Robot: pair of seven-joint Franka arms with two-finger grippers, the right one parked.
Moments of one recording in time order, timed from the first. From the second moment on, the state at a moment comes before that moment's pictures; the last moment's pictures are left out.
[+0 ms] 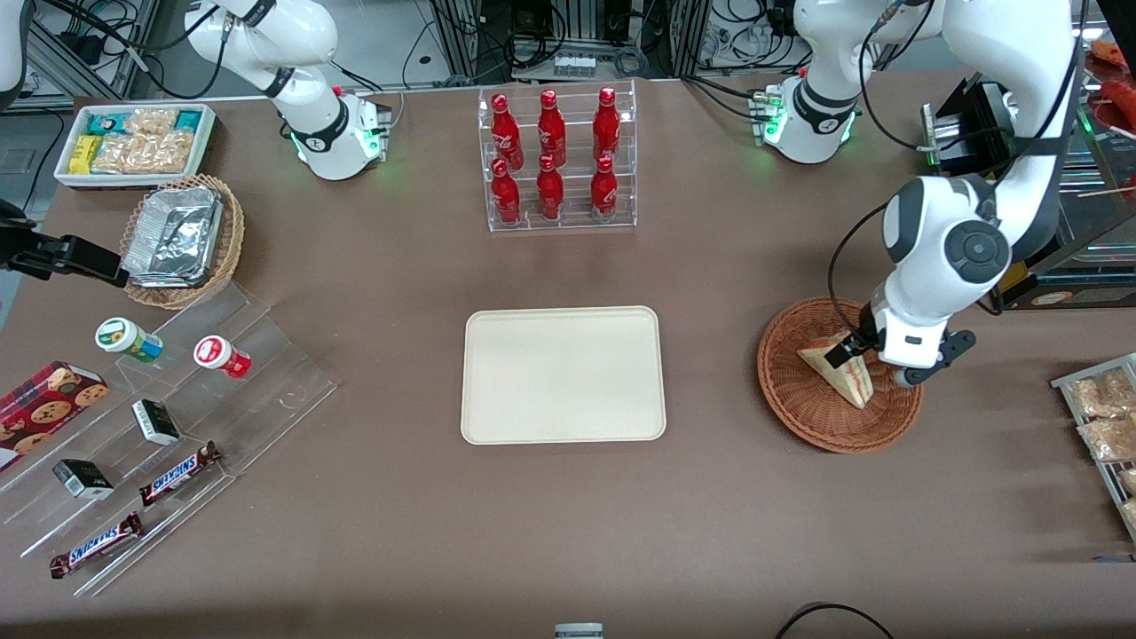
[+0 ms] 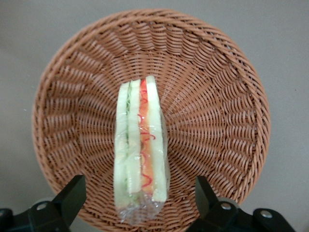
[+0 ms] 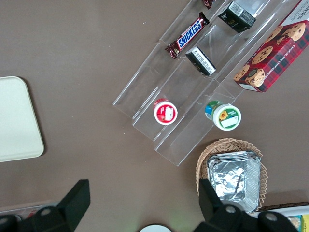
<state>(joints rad) -0.05 0.19 -0.07 -2.19 0.06 2.36 -0.73</state>
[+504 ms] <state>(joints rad) -0.07 0.25 -0.07 -2.19 0.06 2.38 -0.76</state>
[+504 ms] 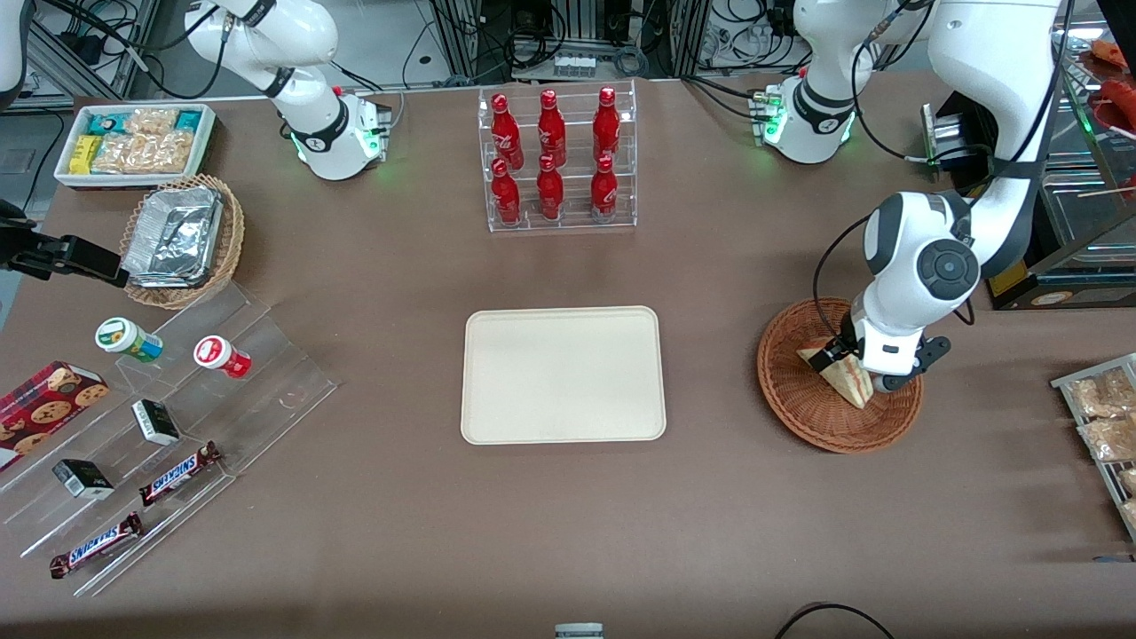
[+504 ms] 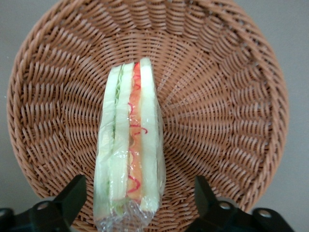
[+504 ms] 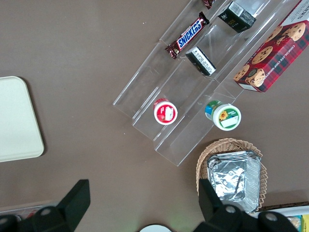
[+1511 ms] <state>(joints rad) -0.07 0.25 -0.08 -2.02 0.15 2.08 -0.54</state>
